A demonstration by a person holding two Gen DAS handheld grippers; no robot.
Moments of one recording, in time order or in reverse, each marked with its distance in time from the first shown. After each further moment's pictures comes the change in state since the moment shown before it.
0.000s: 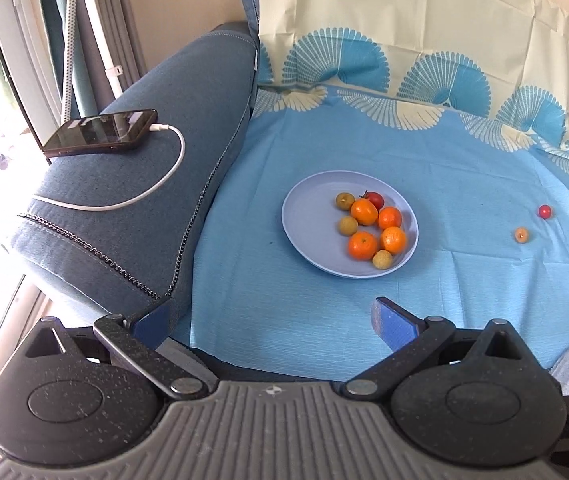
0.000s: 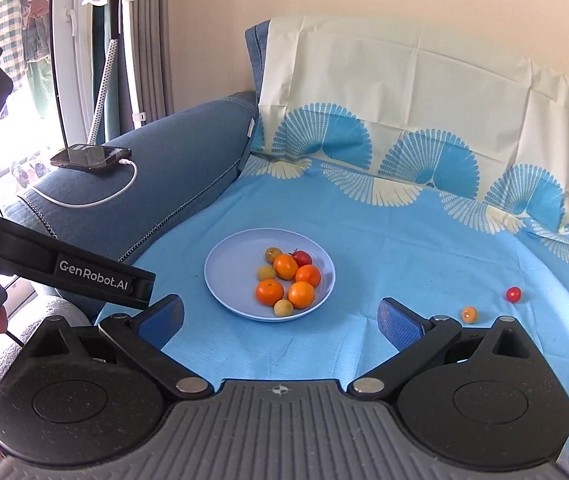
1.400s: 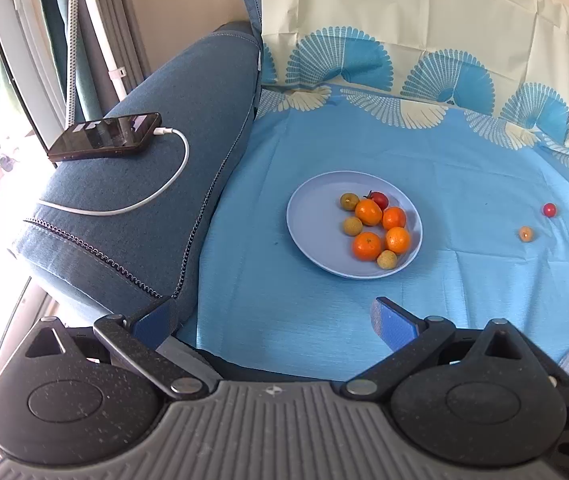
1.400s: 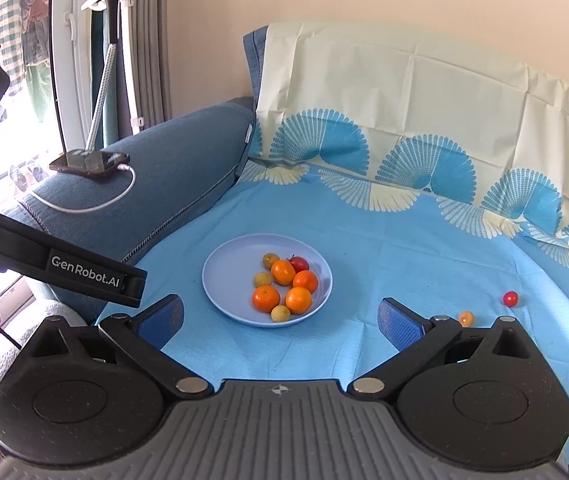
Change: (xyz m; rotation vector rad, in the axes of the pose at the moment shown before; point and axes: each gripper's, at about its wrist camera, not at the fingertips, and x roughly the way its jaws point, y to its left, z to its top) left arm 0.000 -0.004 0.005 0.014 0.014 0.024; right arm -0.004 -0.004 0.001 0.012 -0.022 -0.010
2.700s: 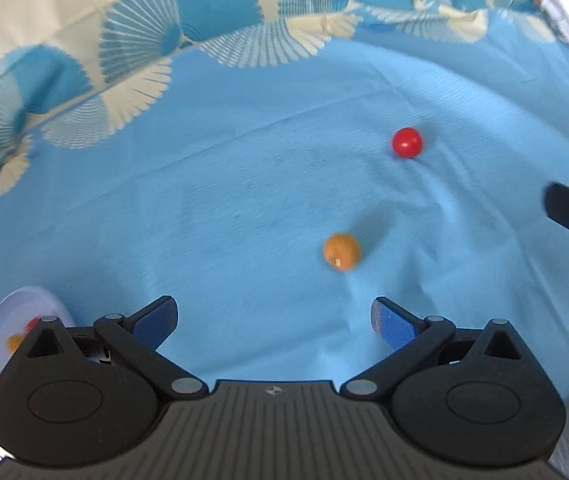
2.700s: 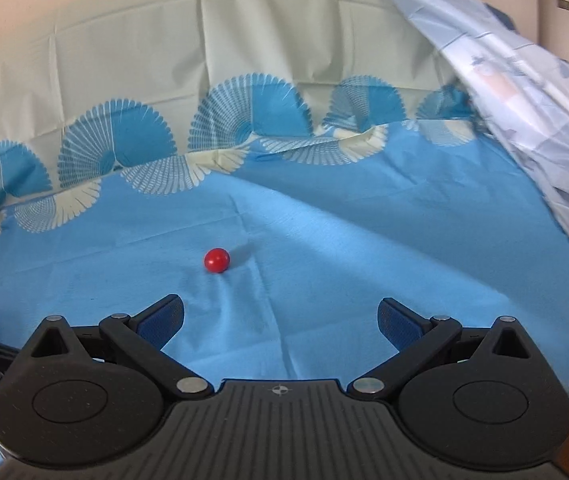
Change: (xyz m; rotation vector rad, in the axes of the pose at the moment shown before) left arm 0.200 -0.375 0.069 0.483 0.096 -0.217; right arm 0.106 -0.357 -0.072 0.446 0.073 -0.468
